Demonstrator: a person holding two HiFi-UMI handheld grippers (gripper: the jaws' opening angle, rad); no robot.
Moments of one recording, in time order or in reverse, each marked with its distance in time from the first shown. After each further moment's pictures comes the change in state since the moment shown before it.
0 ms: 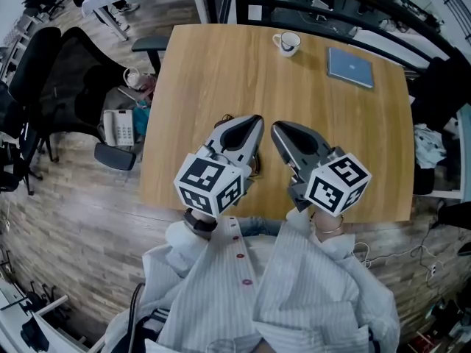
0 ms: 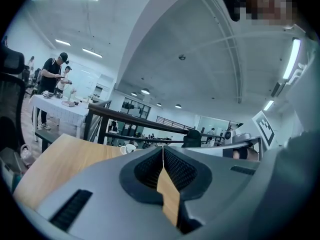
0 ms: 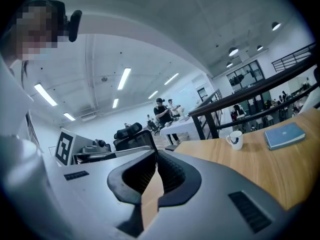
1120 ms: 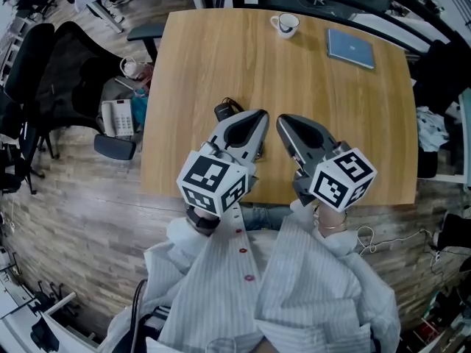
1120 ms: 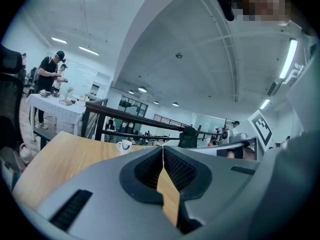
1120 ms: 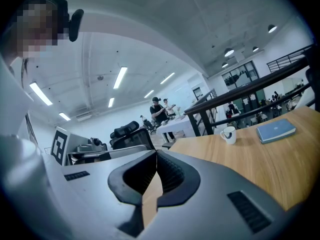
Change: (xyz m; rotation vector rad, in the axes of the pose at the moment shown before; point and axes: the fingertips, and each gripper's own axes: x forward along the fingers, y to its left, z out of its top) left arm -0.017 -0.022 -0.018 0.014 0.025 -0.036; right arm -0.019 0.005 -0.023 0.016 0.009 -0.056
